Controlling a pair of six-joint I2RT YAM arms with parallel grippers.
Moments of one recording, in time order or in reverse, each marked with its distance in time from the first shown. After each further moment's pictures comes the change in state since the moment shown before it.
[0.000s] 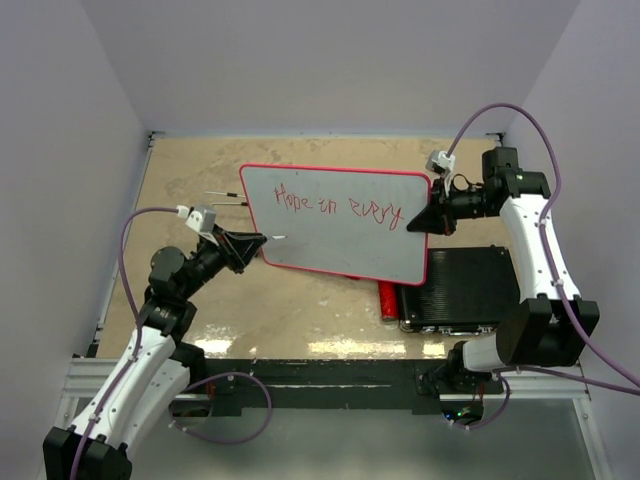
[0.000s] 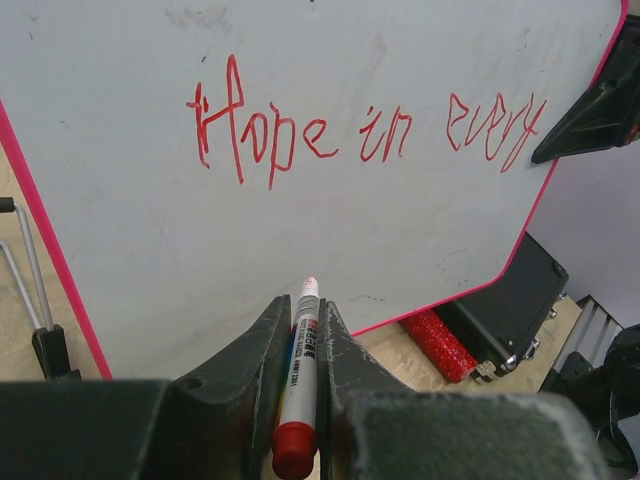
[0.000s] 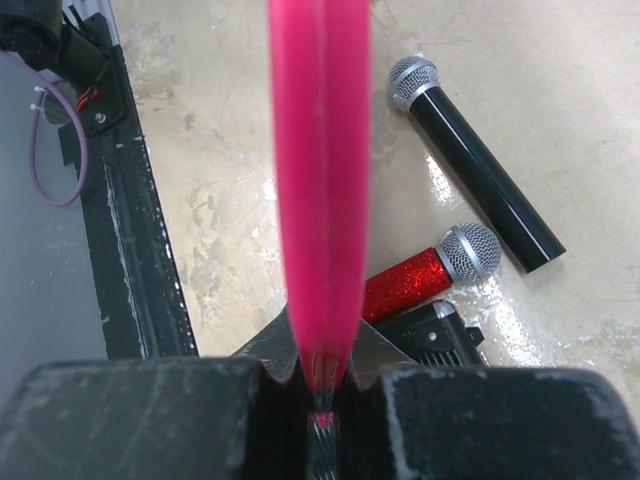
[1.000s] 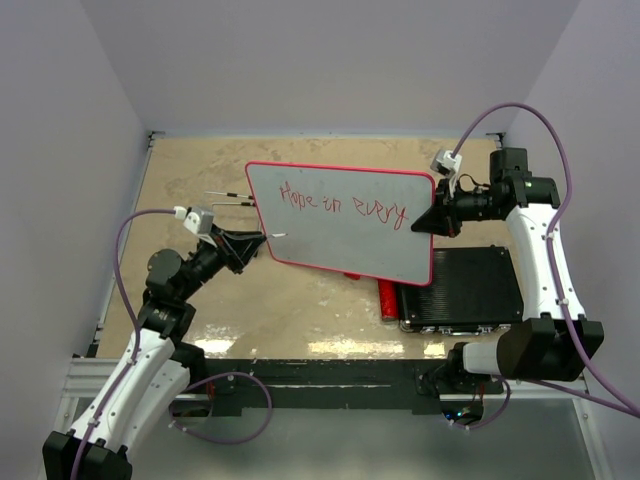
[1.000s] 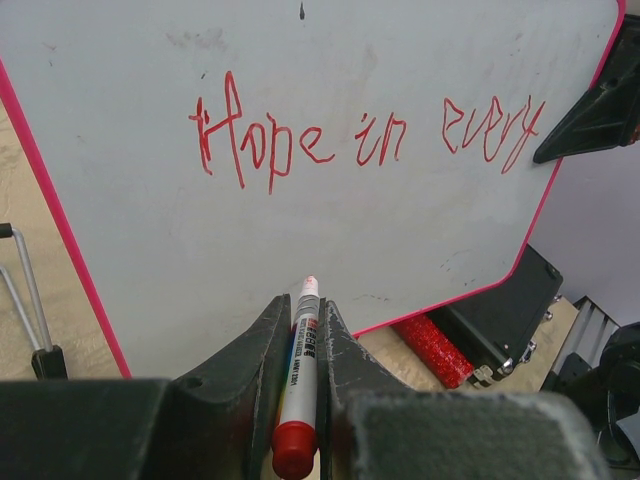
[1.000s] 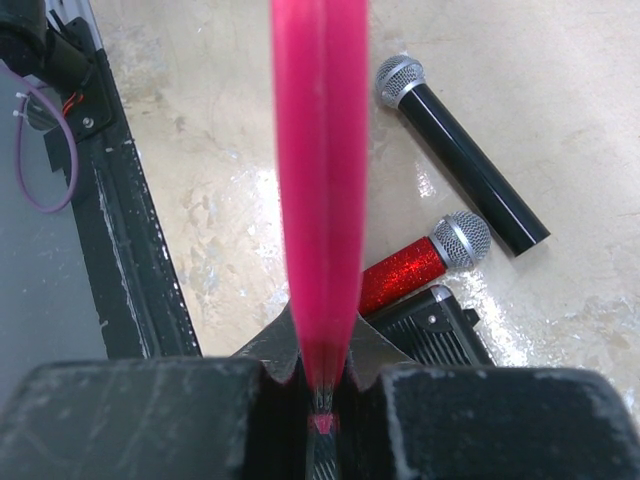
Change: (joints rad) left arm 0.000 -0.031 0.000 0.024 0.012 0.010; right arm -0.009 -0.080 0.011 -0.003 0.035 0.061
